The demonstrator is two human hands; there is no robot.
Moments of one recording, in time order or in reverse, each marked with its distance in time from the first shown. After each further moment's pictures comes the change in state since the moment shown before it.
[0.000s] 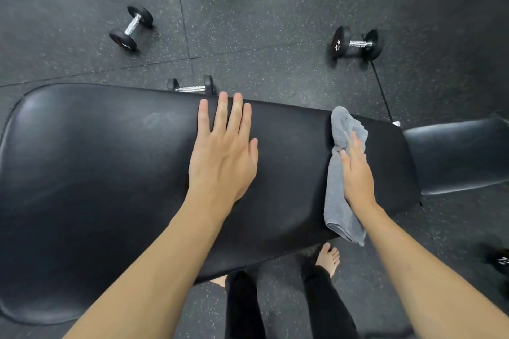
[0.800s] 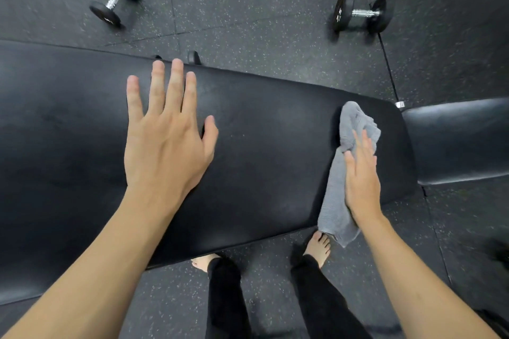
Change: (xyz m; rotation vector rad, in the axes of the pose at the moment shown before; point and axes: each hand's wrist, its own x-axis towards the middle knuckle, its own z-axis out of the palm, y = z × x) left_hand -0.001 0.050 0.016 0.026 0.087 -0.190; right_hand 0.011 0.103 -0.025 0.002 0.016 -0.015
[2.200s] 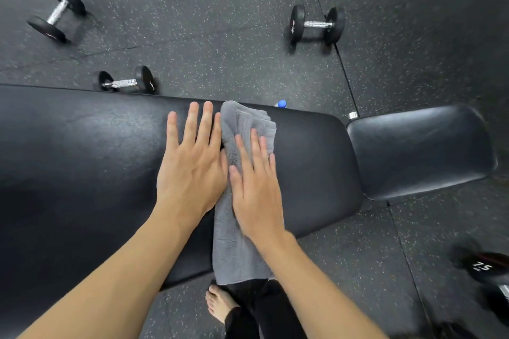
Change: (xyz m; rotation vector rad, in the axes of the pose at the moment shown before) left_hand 0.035 0.178 0.050 0.032 -0.114 0.222; right_hand 0.019 -0.015 0.022 -0.043 -0.129 -0.393
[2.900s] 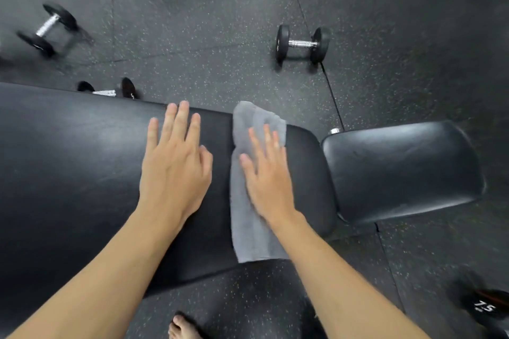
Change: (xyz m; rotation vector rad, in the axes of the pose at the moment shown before) left_hand 0.031 0.080 -0.008 -0.324 0.048 -0.192; right_hand 0.048 0.126 -0.049 -0.054 -0.002 0.013
